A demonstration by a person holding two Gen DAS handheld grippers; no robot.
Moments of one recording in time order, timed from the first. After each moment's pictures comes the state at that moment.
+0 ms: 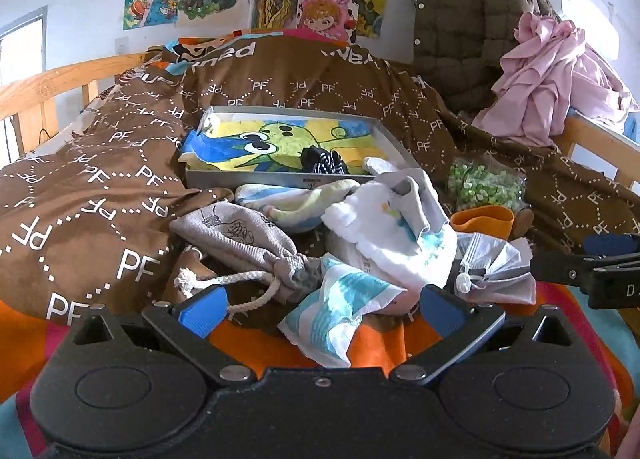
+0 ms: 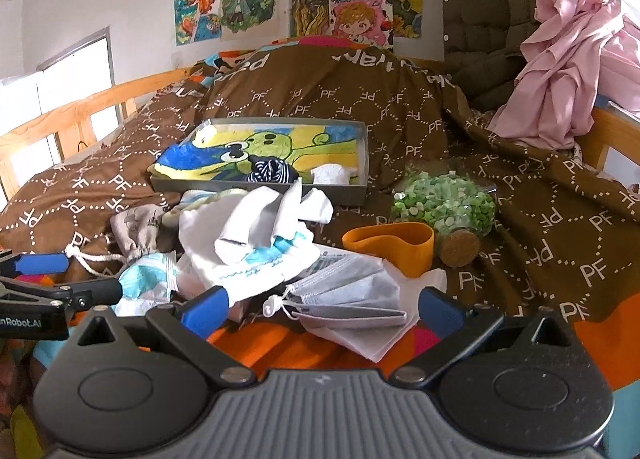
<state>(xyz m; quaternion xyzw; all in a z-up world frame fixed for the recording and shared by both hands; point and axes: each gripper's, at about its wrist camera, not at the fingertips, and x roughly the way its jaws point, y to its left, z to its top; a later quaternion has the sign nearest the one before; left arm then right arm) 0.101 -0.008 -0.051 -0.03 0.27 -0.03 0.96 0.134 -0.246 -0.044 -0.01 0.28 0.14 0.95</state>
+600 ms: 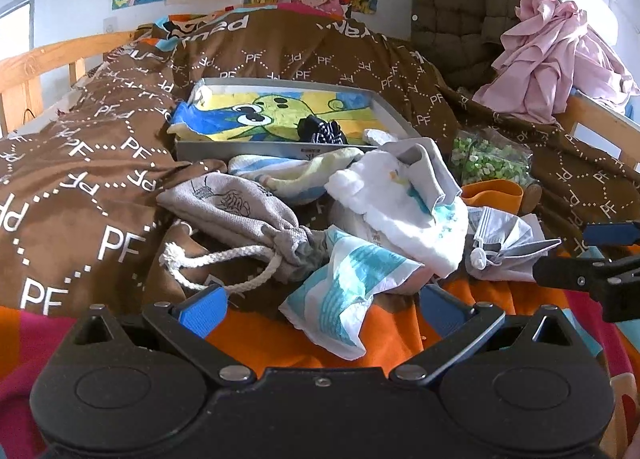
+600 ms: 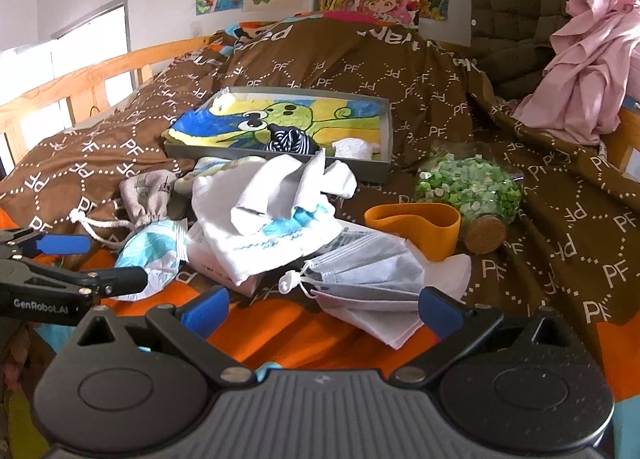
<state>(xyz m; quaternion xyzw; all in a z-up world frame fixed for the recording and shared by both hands) 0.120 0.000 -0.074 -0.04 0.30 -0.05 0.95 0.142 -0.231 -0.056 -0.05 0.31 0.16 0.94</state>
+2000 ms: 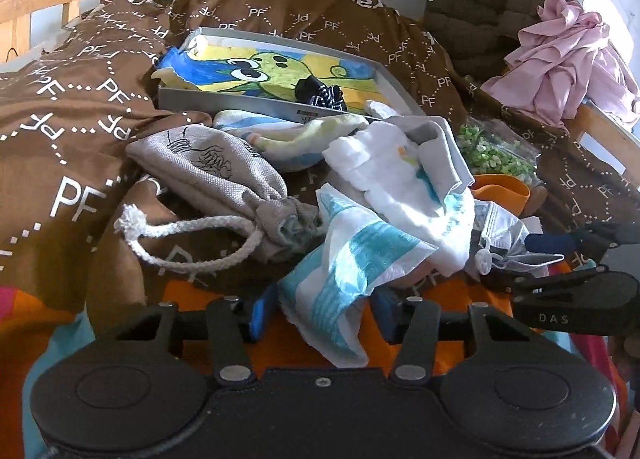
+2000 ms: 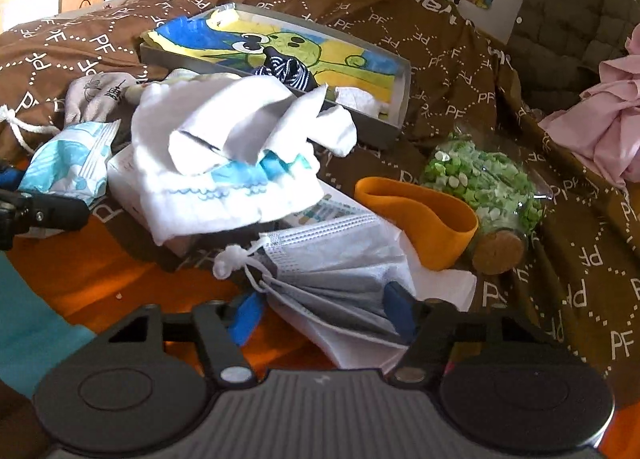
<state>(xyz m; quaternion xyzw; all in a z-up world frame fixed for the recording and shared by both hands) 0.150 0.003 -0.096 -0.10 0.35 -0.06 0.93 0.205 -0.207 -0.103 -0.18 0.35 0.15 0.91</state>
